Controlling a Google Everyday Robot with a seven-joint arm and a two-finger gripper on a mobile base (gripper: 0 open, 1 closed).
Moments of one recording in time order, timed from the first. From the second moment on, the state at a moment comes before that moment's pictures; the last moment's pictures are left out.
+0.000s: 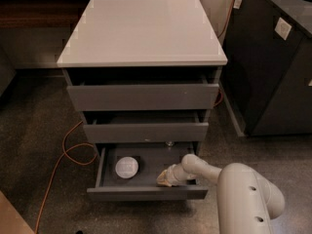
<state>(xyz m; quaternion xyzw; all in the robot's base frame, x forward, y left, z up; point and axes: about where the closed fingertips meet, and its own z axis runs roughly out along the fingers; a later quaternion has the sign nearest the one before) 0.640 -0.051 0.179 -0.62 0.71 0.20 0.26</state>
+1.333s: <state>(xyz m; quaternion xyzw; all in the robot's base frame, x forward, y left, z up) 0.571 -0.049 0.173 -0.62 0.72 0.21 0.24</state>
